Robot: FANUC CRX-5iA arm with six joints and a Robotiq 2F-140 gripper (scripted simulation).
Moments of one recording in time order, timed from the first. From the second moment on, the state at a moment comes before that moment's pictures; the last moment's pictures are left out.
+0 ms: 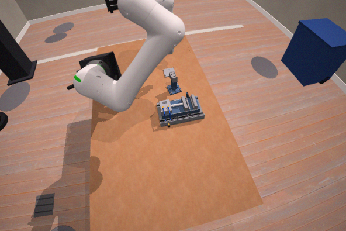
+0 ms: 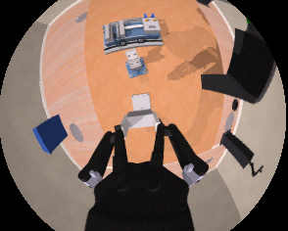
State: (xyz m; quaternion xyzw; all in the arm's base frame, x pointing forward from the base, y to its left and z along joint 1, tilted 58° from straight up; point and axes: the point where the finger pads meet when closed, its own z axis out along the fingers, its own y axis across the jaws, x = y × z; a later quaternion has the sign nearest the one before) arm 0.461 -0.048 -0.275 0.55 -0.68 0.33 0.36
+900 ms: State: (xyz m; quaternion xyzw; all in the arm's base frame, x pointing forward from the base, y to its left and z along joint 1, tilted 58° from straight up) arm 0.461 -0.064 -0.243 0.56 -0.67 0.32 0.37
